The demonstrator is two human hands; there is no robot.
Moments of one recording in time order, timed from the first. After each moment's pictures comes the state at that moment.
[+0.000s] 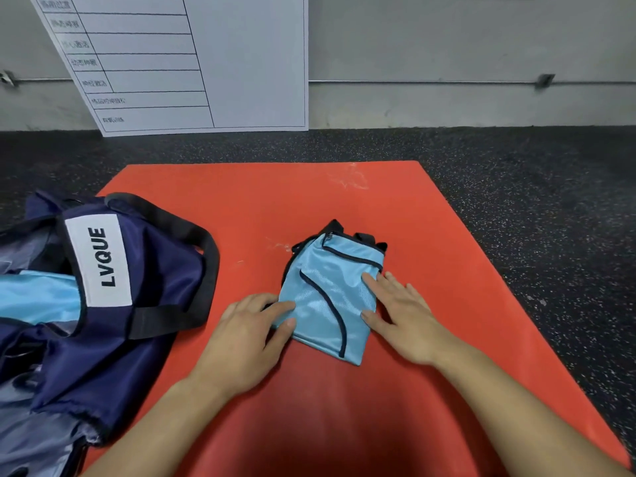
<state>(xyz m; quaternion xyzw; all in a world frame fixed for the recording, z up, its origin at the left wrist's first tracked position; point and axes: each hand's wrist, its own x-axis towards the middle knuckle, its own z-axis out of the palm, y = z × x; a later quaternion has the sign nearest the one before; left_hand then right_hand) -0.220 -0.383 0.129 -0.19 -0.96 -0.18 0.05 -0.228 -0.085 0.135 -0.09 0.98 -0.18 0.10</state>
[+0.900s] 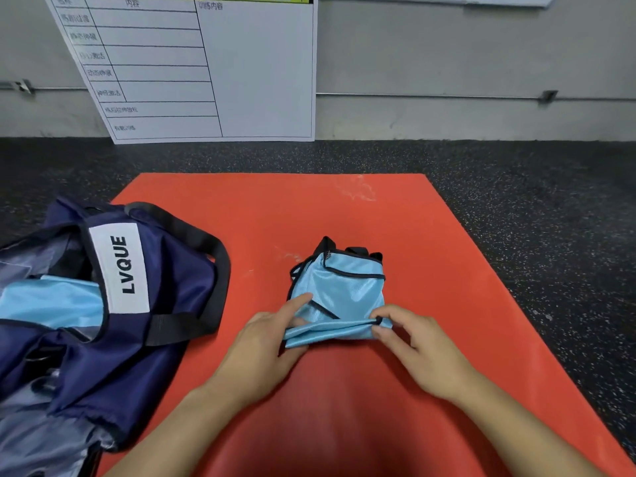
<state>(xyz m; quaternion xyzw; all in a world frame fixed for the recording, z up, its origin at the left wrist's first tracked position) -0.219 -0.383 0.129 -0.23 -0.92 -0.30 0.05 -0.196 -0.094 0.147 -0.17 0.91 -0.38 -0.05</state>
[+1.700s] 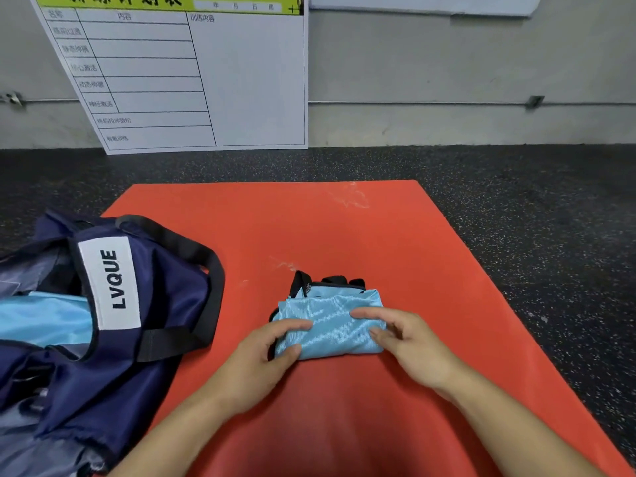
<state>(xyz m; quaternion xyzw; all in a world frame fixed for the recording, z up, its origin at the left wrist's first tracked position) -0.220 -0.381 0.134 -0.18 -0.85 -0.49 -0.07 -0.215 -0.099 0.145 -0.08 0.85 -0.53 0.04</state>
